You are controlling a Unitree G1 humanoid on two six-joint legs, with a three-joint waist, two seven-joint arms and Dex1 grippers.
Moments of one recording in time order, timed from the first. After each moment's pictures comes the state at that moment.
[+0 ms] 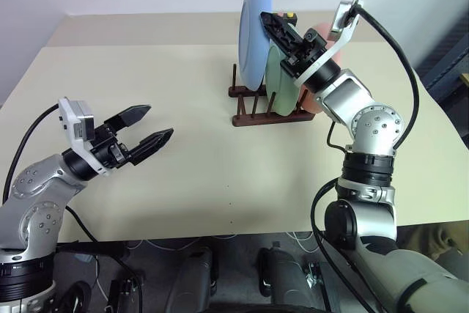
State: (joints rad) left arm -0.11 0.67 0.37 -0.32 -0.82 0.45 -0.86; right arm -0.89 -0.15 -0.34 0.11 1.07 0.81 0.33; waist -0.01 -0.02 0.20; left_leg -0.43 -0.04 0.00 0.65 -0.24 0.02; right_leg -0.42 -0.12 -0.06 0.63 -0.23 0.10
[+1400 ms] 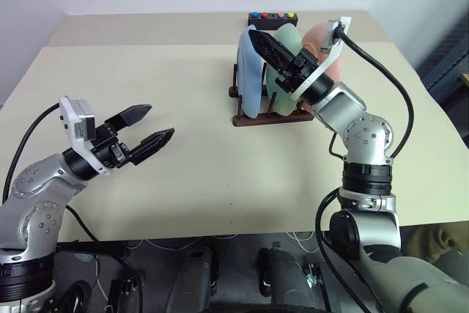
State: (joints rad) left arm -0.12 0.67 0.37 -0.33 -0.82 0.45 -0.84; right arm -0.81 -0.18 -0.23 0.04 0.92 0.72 0.44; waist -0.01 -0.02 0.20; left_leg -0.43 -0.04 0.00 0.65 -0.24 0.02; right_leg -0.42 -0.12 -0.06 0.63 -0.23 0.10
